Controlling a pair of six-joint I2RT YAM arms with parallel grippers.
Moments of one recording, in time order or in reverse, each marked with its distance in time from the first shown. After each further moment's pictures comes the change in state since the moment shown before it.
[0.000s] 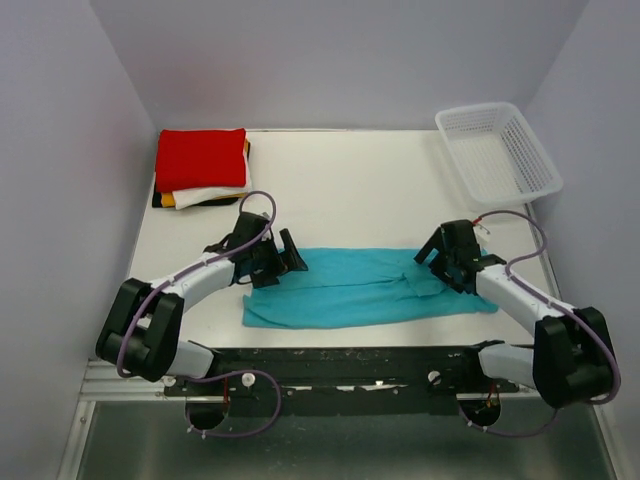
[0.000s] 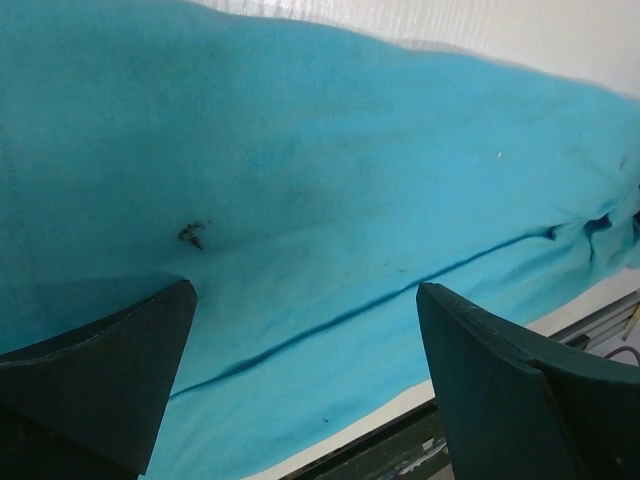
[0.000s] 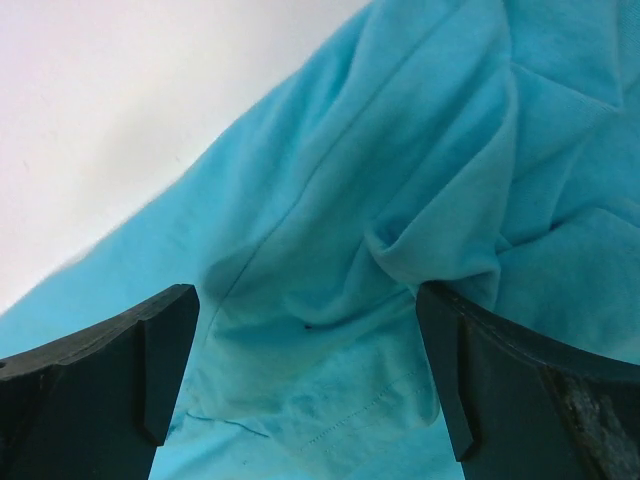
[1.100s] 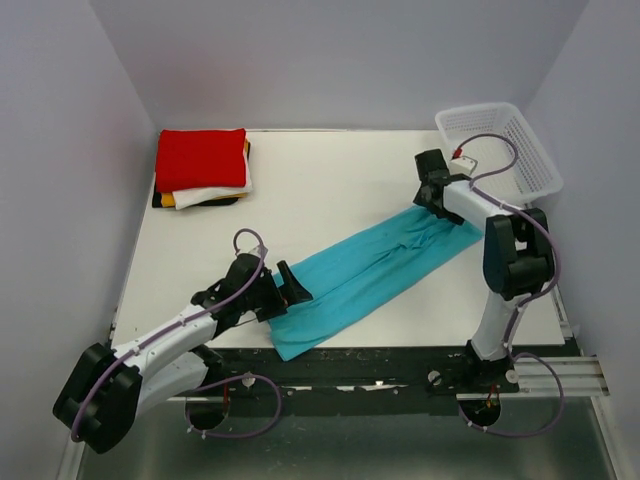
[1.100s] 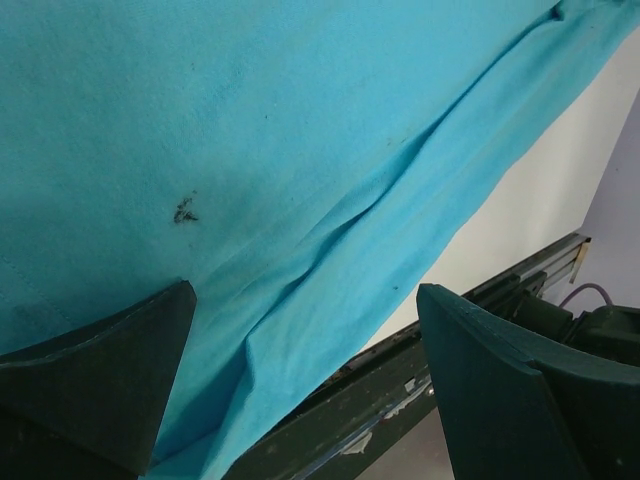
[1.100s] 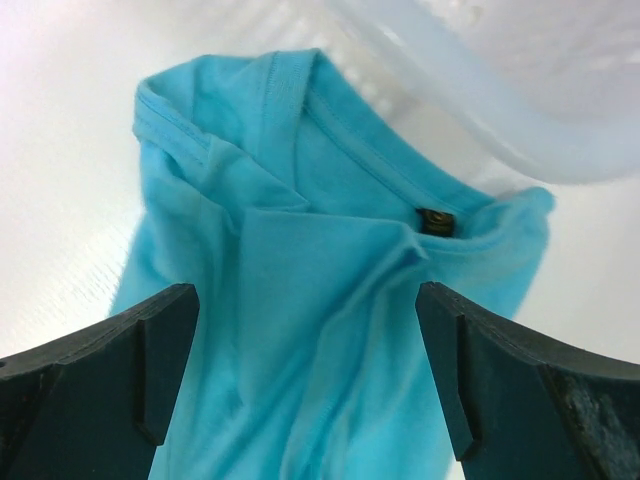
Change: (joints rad) left arm -0.190 -0.415 -0.362 0.111 -0.049 -0.230; right arm -0.013 0.750 0.827 -0.159 0.441 -0.175
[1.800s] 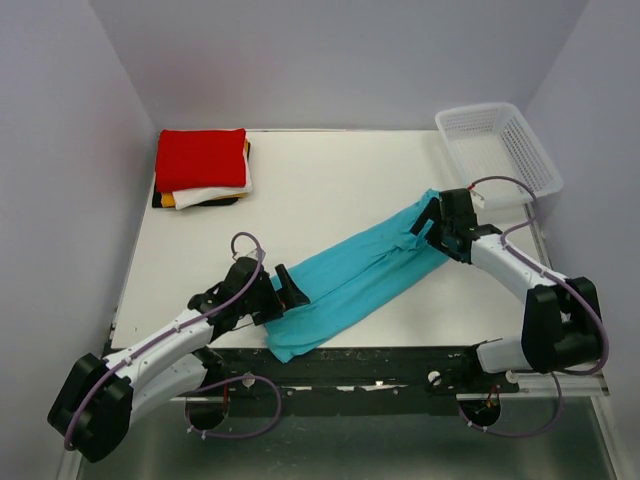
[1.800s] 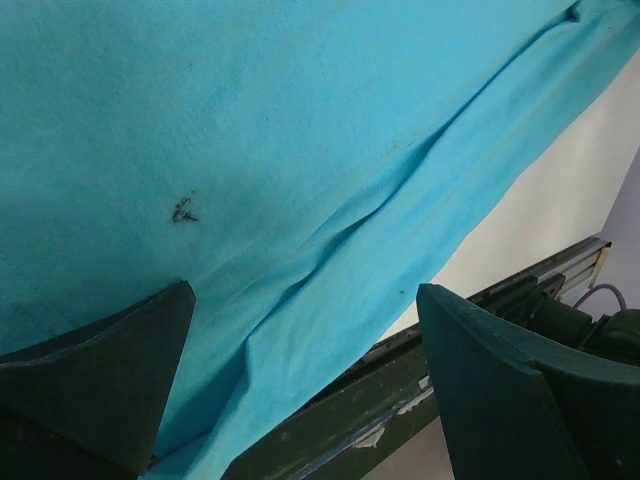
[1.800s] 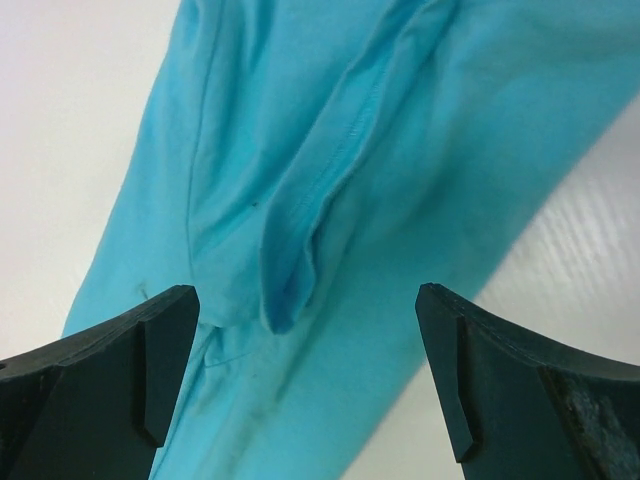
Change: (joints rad) left arm -0.026 -0.069 0.000 -0.088 -0.053 -0.003; right arm -0.006 -0.574 -0.557 0.182 -0.406 0.053
